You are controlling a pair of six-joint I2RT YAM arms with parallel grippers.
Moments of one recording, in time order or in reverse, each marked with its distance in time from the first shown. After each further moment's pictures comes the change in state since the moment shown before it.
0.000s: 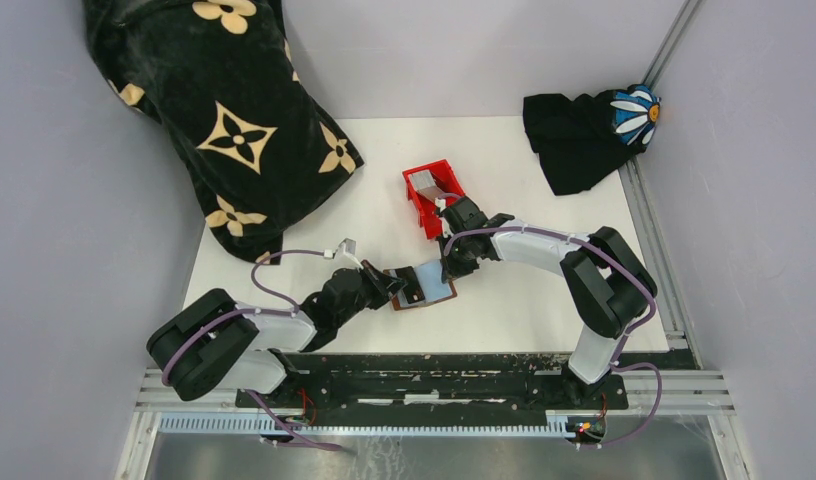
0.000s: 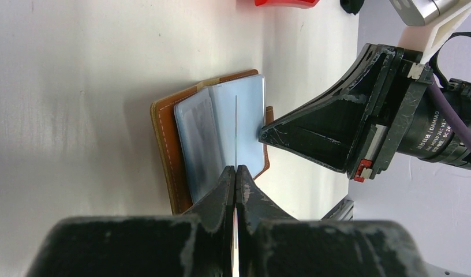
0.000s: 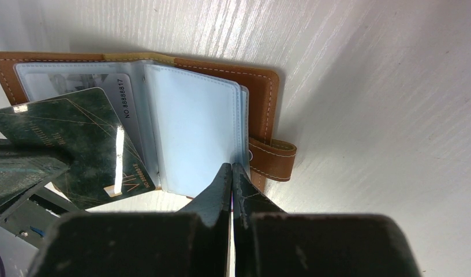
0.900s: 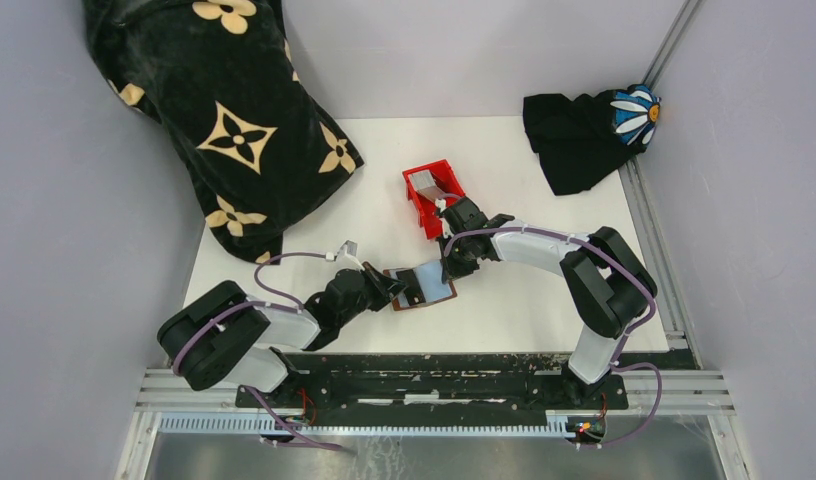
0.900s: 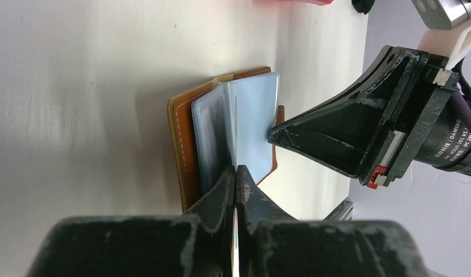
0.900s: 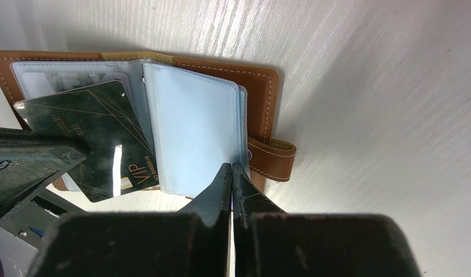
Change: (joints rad) left arm 0.000 0.070 0.000 0.042 0.008 -0.035; right arm 0.000 0.000 -0.005 0.005 -0.001 0.000
